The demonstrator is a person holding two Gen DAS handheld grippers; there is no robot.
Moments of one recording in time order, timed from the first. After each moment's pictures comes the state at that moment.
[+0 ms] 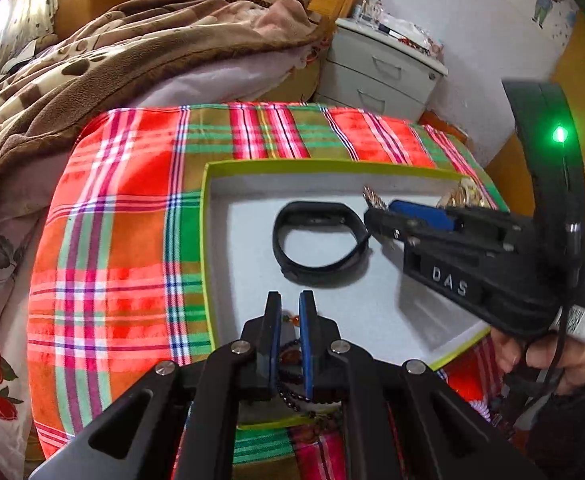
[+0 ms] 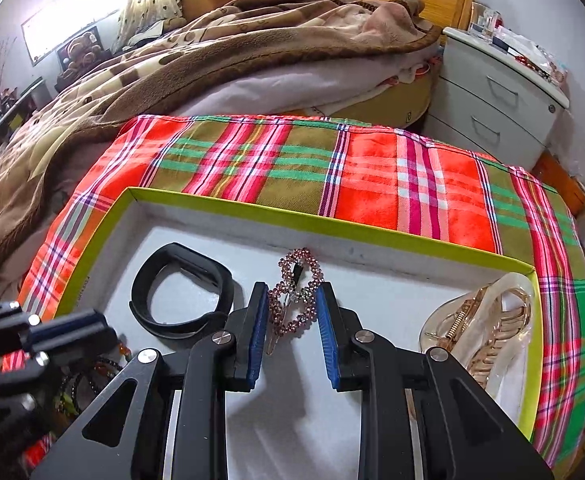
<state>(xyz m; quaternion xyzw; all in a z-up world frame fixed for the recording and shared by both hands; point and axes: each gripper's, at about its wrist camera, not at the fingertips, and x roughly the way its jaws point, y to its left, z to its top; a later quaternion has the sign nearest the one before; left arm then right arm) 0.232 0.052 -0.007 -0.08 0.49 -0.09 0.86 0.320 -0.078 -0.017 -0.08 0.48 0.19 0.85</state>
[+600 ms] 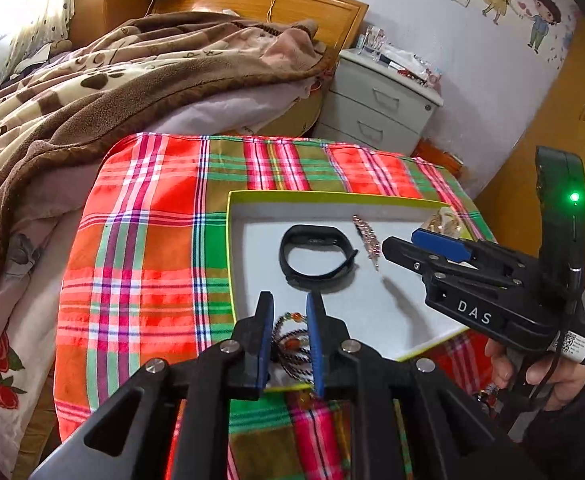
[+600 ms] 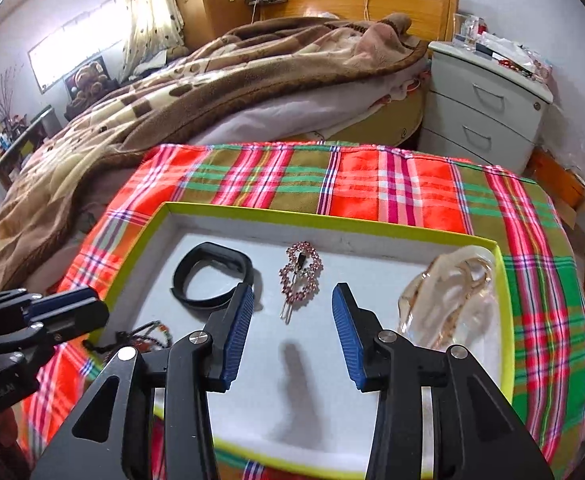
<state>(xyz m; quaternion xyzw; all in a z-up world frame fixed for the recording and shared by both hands) 0.203 0.065 0.024 -0.10 0.45 -0.09 0.88 0.281 -0.101 0.015 -0.03 0.44 0.20 0.87</state>
